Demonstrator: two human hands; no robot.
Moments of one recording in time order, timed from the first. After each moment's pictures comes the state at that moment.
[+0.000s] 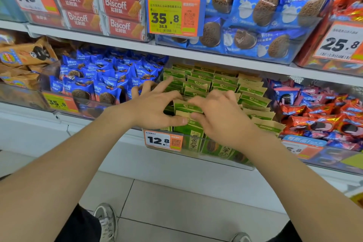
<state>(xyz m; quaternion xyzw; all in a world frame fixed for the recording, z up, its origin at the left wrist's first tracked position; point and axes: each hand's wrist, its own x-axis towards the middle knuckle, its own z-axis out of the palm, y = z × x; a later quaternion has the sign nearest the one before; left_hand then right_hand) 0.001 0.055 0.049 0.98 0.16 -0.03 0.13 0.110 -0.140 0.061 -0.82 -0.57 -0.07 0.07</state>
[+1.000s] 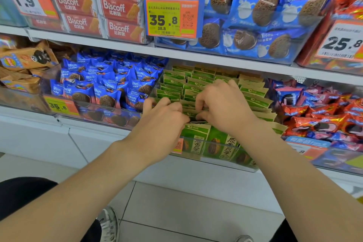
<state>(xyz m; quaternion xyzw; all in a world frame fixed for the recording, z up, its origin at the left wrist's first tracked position) -0.021 0.000 0.028 0.98 0.10 0.17 -0.02 0.132 -0.119 0.068 -0.85 -0.51 -0.13 0.04</state>
